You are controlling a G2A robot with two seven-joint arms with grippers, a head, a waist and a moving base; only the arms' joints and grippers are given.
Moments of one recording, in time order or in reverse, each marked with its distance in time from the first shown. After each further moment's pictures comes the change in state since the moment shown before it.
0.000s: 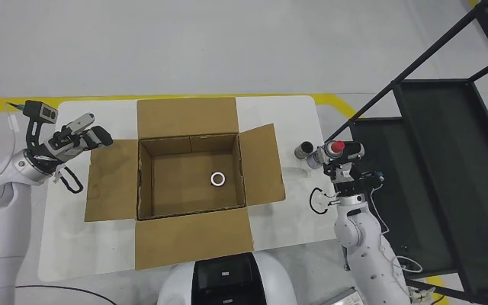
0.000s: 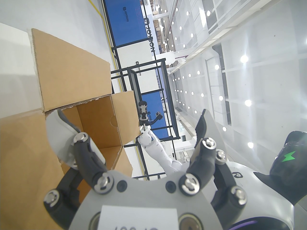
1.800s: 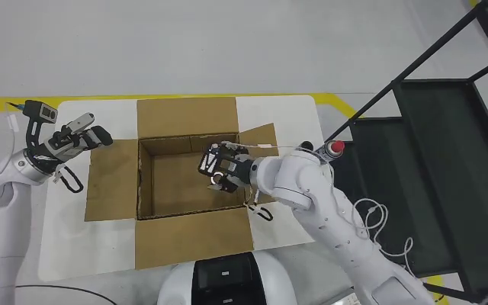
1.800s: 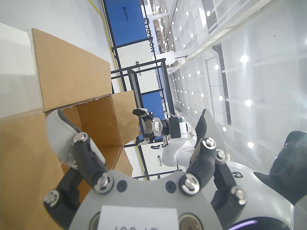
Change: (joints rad) left arm 0.000 0.000 0.000 0.000 0.000 0.000 0.000; right arm 0.632 -0.031 -0.669 -0.239 0.086 -0.278 1.576
